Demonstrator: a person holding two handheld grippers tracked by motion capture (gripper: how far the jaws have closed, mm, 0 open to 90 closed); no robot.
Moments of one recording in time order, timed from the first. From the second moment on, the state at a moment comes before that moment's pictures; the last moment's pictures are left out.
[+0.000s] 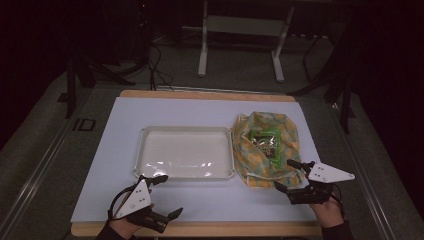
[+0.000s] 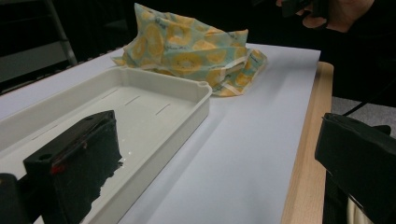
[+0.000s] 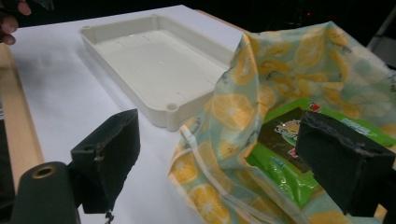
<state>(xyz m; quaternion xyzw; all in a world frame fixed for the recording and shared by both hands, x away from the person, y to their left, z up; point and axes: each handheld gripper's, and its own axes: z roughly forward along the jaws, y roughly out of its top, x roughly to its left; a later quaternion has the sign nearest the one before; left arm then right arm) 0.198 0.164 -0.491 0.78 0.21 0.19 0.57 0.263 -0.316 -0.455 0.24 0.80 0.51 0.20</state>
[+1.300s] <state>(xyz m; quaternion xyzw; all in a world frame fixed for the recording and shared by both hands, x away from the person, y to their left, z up) 0.200 0.164 -0.493 0.78 0.21 0.20 0.56 0.258 -0.325 -0.414 0.26 0.74 0.56 0.28</state>
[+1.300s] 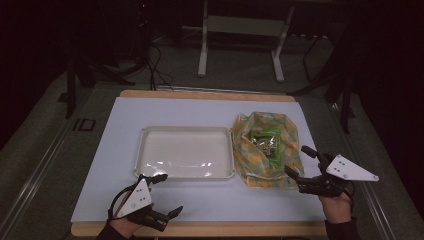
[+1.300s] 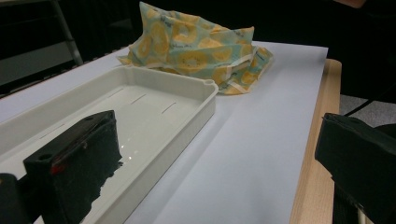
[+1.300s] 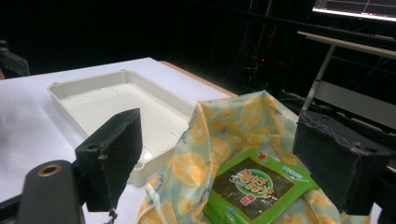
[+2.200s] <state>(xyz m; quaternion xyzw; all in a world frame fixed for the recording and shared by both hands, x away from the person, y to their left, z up) 0.201 0.163 -0.493 0.78 0.20 0.20 0.56 0.293 -0.320 -0.387 0.32 0.71 0.54 0.33</state>
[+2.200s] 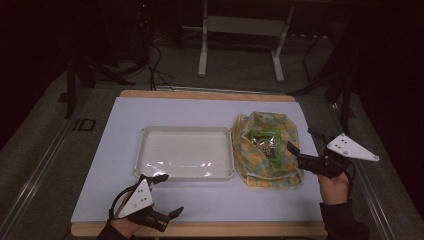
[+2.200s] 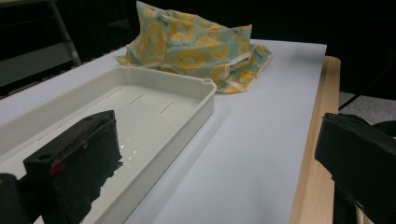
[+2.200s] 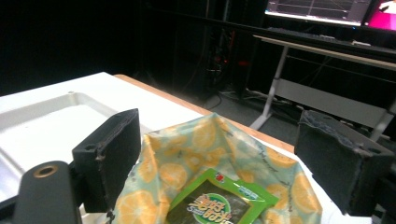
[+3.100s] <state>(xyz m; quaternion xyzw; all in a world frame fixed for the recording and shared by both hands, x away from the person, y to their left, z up) 0.202 0.165 -0.494 0.77 0.20 0.21 0.56 0.343 -0.325 -0.404 0.38 0.72 0.52 0.28</state>
